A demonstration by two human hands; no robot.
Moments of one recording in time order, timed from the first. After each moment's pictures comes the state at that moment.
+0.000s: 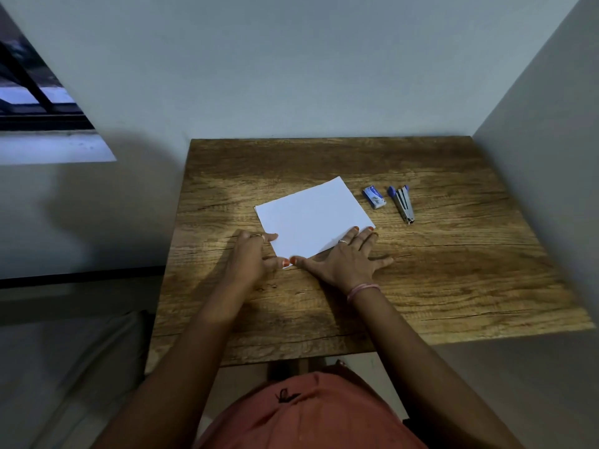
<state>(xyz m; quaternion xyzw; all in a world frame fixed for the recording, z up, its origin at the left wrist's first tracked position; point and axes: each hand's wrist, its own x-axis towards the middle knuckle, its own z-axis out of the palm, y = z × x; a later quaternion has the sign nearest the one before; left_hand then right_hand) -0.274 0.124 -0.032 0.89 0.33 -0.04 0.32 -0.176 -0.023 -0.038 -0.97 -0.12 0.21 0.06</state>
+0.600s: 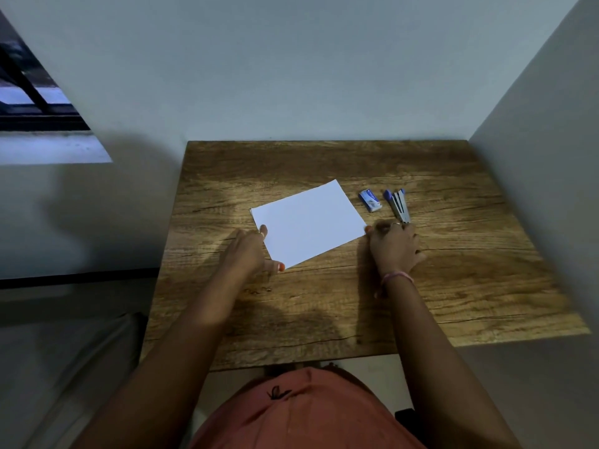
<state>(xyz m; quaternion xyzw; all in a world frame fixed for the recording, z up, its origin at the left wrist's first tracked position) -0.252 0.136 -0.034 0.91 0.31 -0.16 0.23 -0.095 -0.067 -0.058 -0.98 0.06 0.04 0.20</state>
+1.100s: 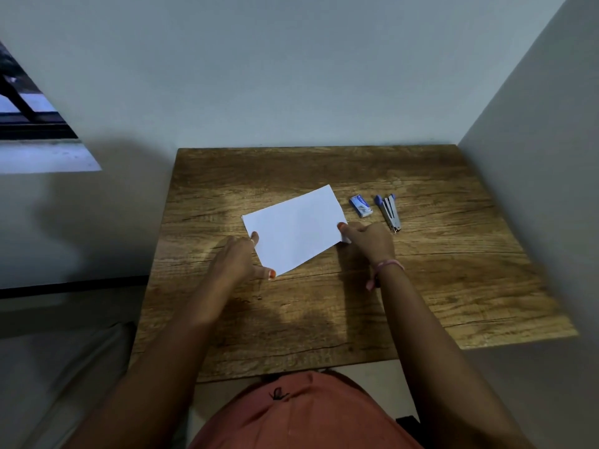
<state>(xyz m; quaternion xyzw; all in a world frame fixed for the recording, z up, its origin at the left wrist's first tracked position) -0.251 0.137 -0.028 0.91 0.30 -0.16 0.22 -0.085 -0.052 -0.033 -0.91 0.00 0.20 0.36</state>
